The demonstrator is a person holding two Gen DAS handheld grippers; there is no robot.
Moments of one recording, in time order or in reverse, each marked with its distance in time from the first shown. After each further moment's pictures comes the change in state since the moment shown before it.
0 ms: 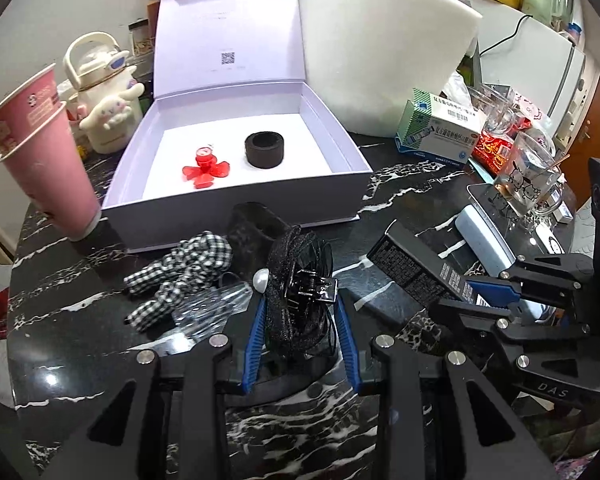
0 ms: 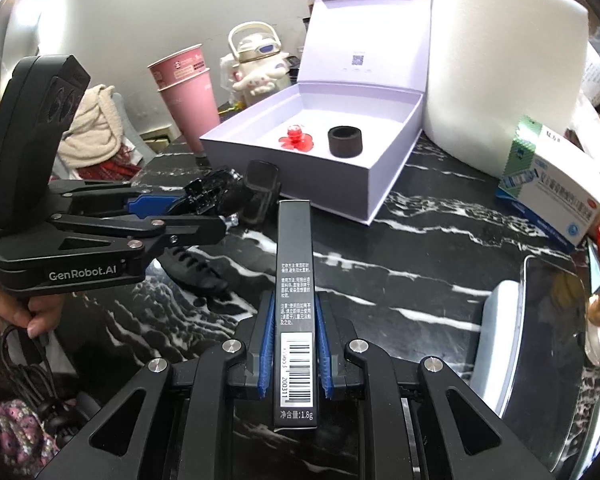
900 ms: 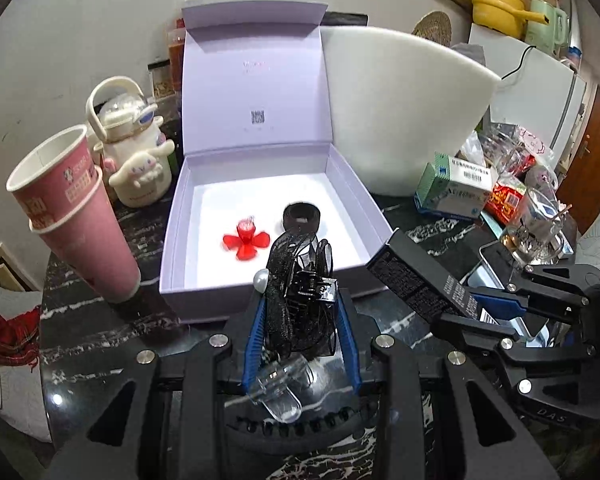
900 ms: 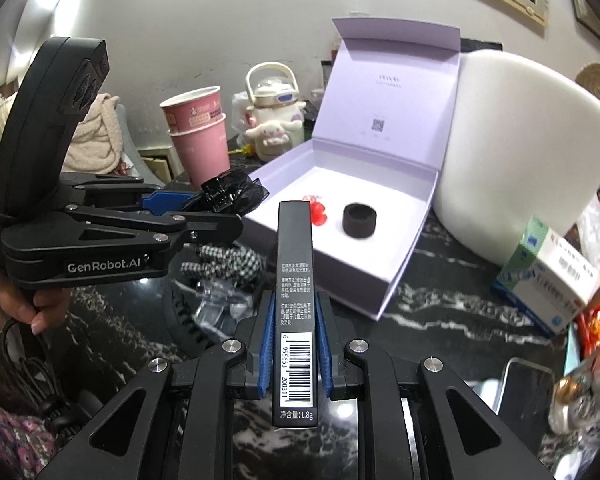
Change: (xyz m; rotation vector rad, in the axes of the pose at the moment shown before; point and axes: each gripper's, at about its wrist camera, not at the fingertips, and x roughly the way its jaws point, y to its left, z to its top) left arm -0.027 0.034 0.050 0.007 -0.113 0.018; right arm -0.008 0.030 0.061 -0.096 -0.095 -0.049
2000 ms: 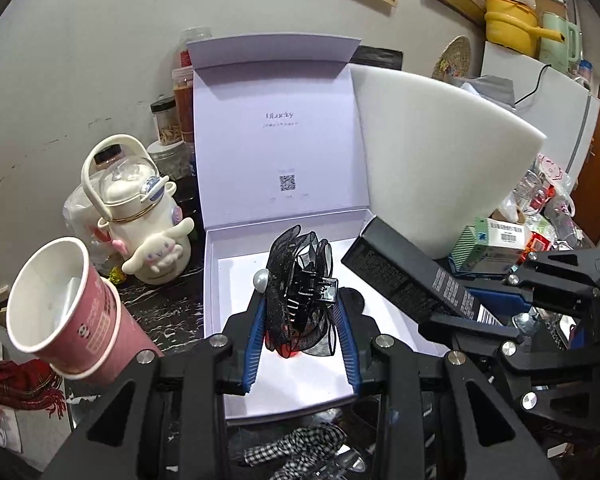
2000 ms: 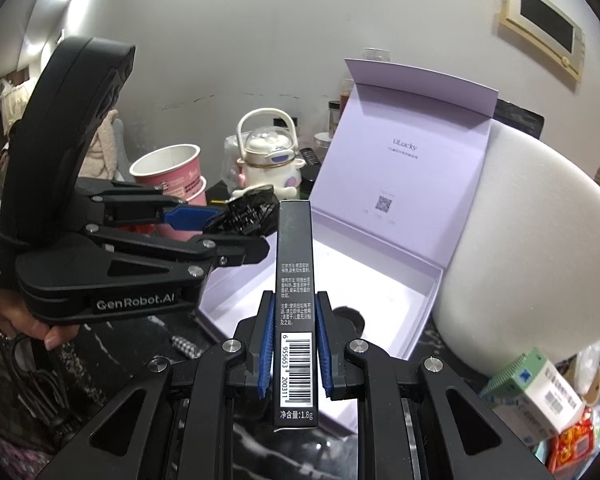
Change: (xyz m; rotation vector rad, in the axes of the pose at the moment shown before) left arm 0.030 0.041 0.082 0.024 -0.051 0.024; right arm 0.037 -0.011 0.093 -0.084 -0.059 -0.001
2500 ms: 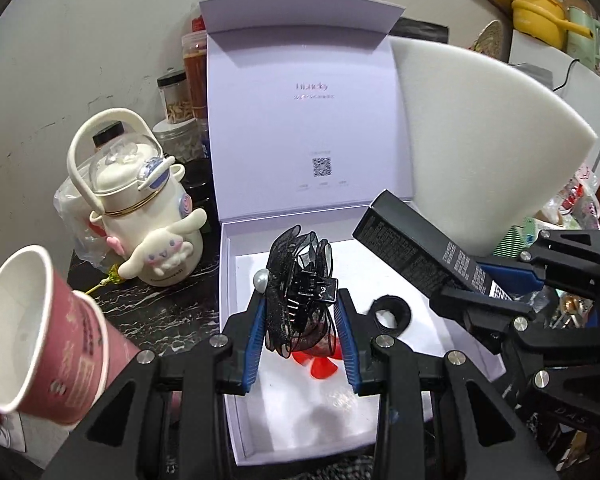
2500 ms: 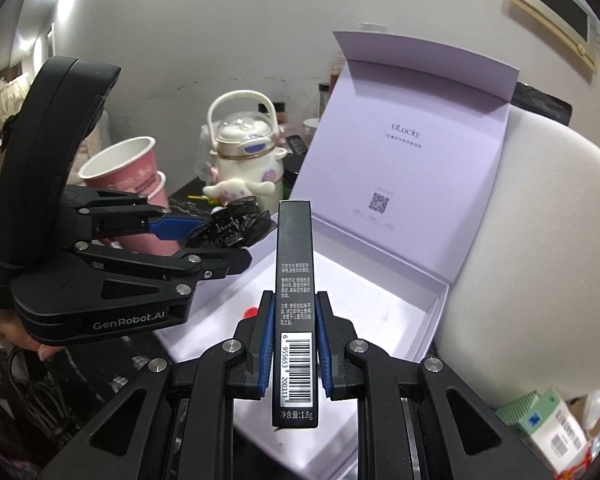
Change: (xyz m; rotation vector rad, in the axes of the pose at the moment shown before) left arm 0.054 0.024 0.009 -0.019 0.066 0.054; right arm 0.056 -0.026 0.017 0.023 0.054 -0.060
